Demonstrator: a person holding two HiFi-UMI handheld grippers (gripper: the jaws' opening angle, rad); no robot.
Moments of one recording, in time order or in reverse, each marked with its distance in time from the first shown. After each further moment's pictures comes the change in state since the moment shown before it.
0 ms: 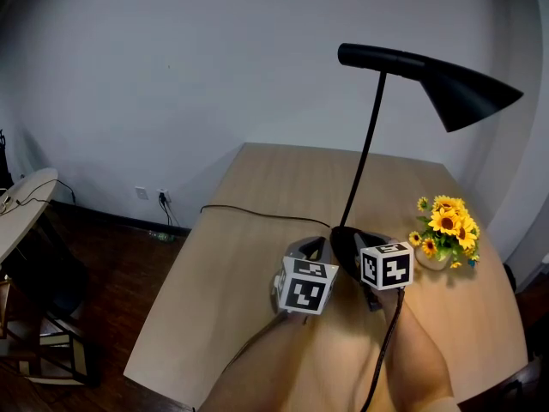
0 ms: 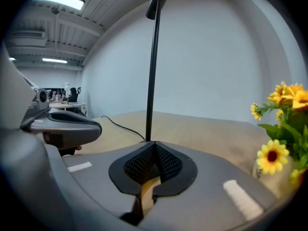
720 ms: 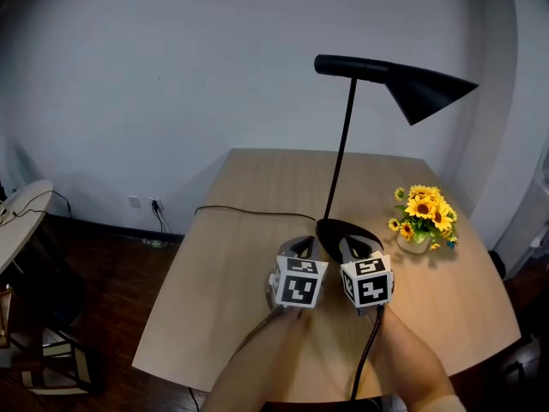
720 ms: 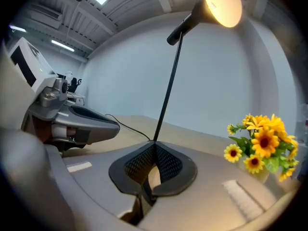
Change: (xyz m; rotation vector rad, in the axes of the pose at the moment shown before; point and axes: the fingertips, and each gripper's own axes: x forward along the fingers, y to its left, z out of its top) left arm -0.026 -0.017 -0.005 0.026 -0.013 0.007; right arm -0.066 0.032 -0.003 -0.148 -0.100 -0.119
